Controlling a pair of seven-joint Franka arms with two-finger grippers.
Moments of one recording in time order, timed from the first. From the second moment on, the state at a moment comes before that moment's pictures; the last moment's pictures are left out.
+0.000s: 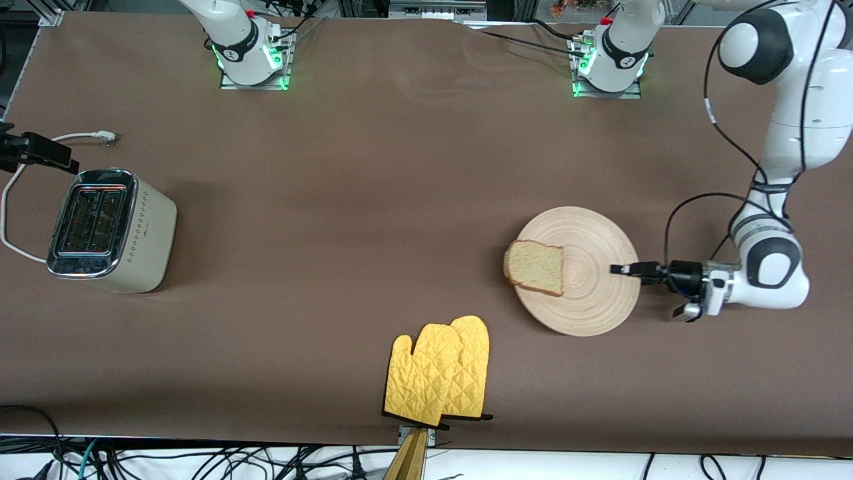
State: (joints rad) left arm 0.32 0.99 -0.15 -1.39 -0.95 1.59 0.74; right arm -0.01 0.15 -0.09 -1.40 -0.02 1.44 -0.09
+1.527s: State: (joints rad) left arm -0.24 0.84 -0.06 -1.55 -1.23 1.95 0.53; right arm -0.01 0.16 -0.10 -1.40 -0.02 1.45 -0.09
